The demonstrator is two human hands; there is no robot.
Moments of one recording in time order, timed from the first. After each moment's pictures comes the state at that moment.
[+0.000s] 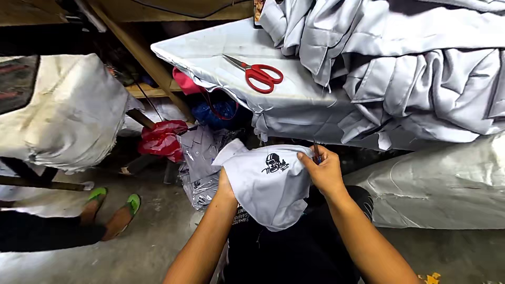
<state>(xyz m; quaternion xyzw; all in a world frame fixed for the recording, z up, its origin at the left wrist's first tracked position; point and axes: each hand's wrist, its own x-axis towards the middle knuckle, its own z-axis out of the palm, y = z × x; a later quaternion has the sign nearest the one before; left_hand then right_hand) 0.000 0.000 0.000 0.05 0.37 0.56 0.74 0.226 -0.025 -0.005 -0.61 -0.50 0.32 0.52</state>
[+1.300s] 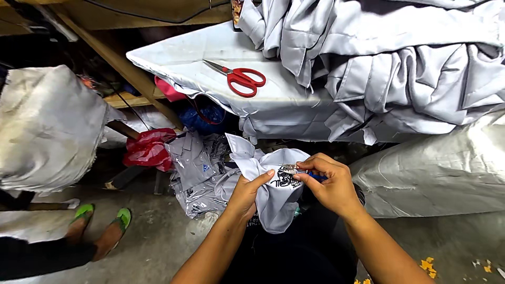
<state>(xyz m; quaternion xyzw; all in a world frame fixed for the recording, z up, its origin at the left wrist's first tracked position) 0.050 -0.023 0.028 0.29 0.43 0.44 0.74 0.250 -0.062 0.019 -0.57 -0.66 0.19 0.45</state>
